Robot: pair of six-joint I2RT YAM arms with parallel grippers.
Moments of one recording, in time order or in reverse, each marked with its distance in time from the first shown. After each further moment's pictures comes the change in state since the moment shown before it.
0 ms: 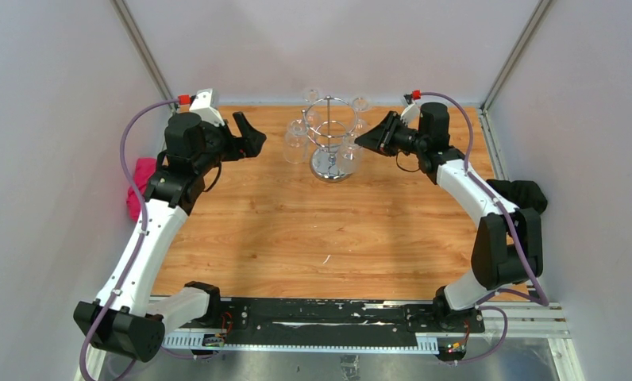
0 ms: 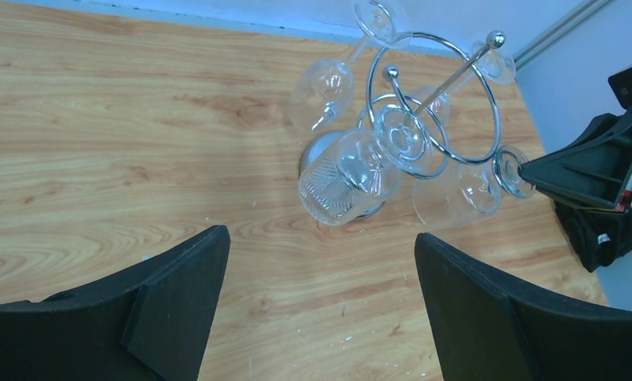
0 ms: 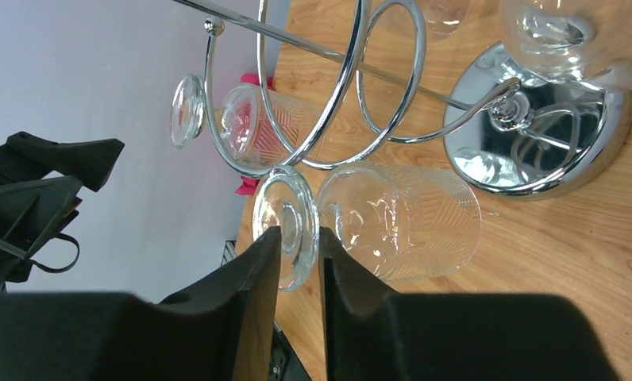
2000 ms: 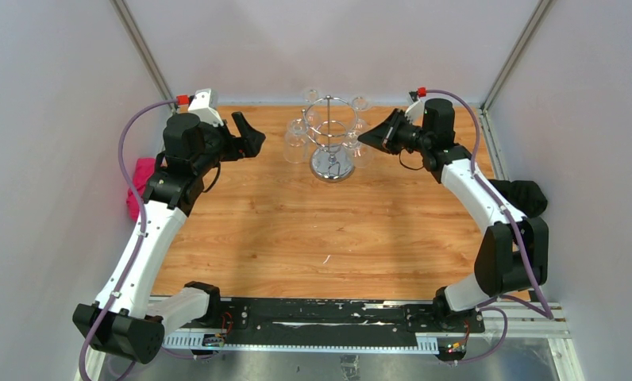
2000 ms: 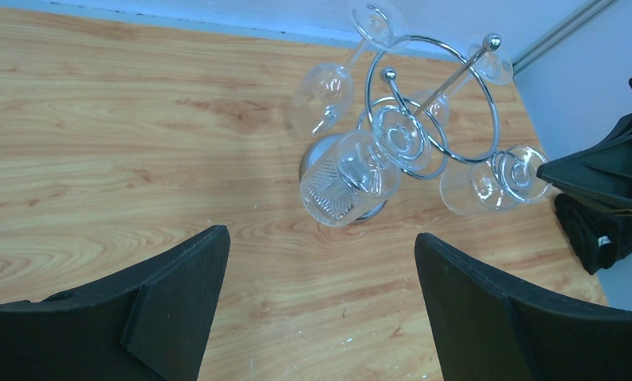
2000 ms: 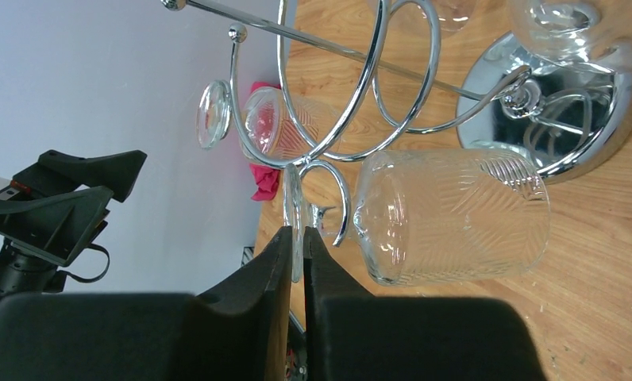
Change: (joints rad) left arm 0.000 -0.011 0.000 0.001 -0.006 0.003; right arm -0.005 -0.050 0.040 -0.103 0.032 0.044
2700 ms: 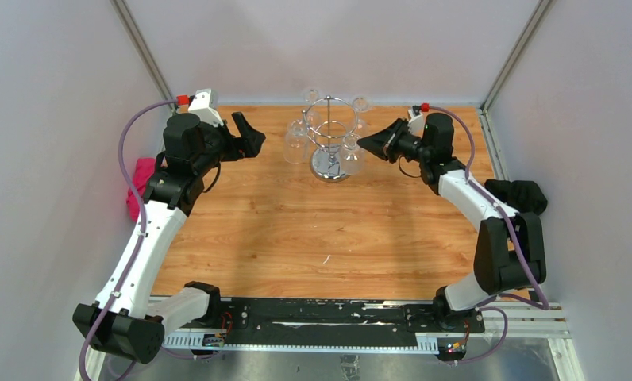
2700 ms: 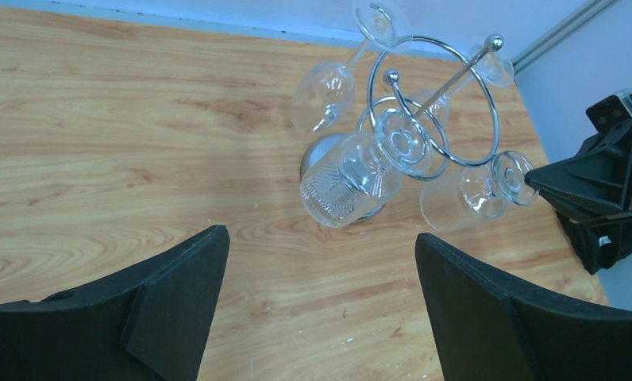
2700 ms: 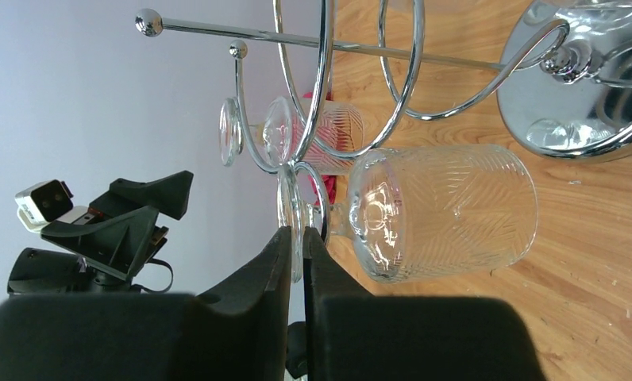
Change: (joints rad) left arm 0.000 0.000 -0.001 0.000 0.000 0.000; right arm -0.021 0.016 -0.164 0.271 -0.045 0.281
